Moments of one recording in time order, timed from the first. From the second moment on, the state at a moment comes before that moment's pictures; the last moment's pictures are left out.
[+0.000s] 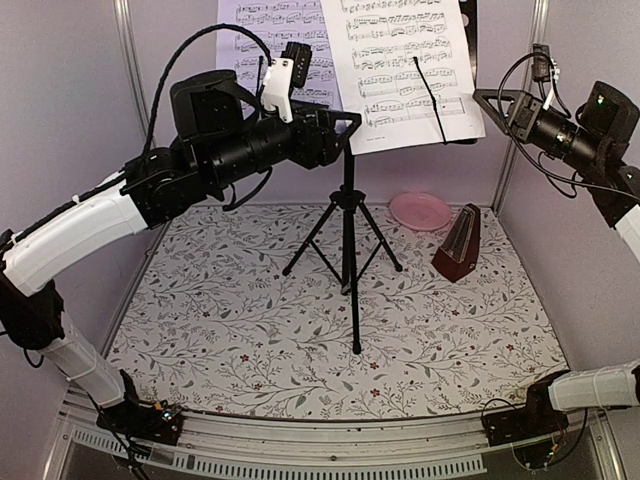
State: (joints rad) left arm -1.03 1.55 1.71 -0.09 -0.18 -0.08; right arm 0.27 1.12 1.45 -0.15 -0.53 0.37
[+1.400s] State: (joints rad) left arm -1.03 1.57 1.73 -0.09 -0.19 -0.07; right arm 0.27 1.10 1.40 -0.15 -0.54 0.42
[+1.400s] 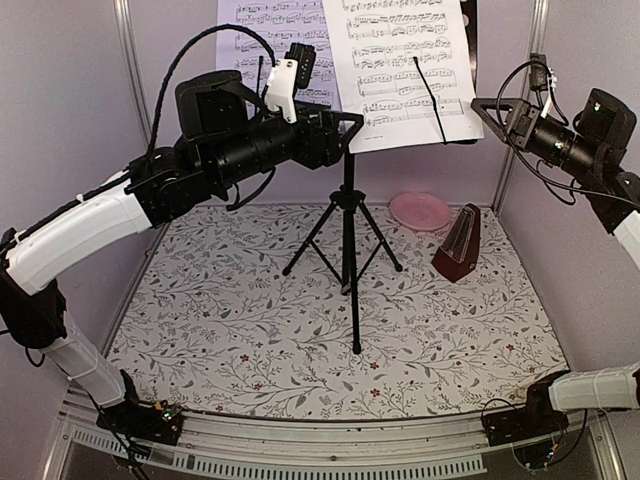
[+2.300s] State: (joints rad) left arm -1.03 1.58 1.75 -0.10 -0.19 -0.10; right arm 0.27 1.11 1.37 -0.11 -0.56 0.45
